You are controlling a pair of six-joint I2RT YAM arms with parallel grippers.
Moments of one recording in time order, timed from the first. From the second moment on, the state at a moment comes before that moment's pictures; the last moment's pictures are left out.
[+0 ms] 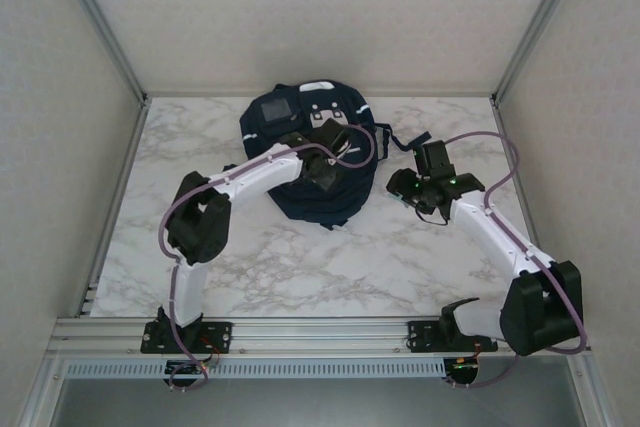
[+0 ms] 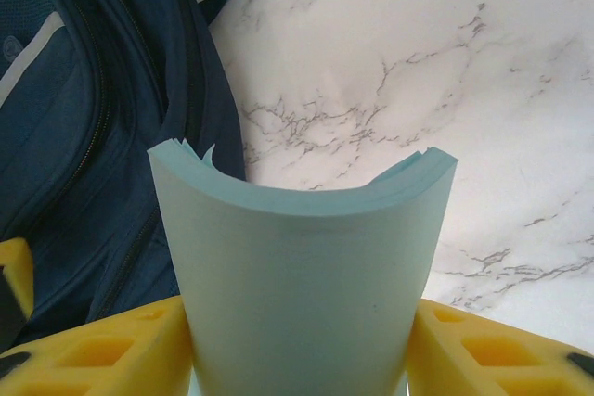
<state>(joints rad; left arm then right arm) -0.77 2.07 1.74 -0.79 -0.24 -0.05 0.34 1.28 0.95 -0.64 -0.03 0.77</state>
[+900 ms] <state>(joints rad) -0.68 1.98 1.90 -0.85 -0.11 -0.19 0.45 1.56 1.12 -0.46 -0.19 0.86</state>
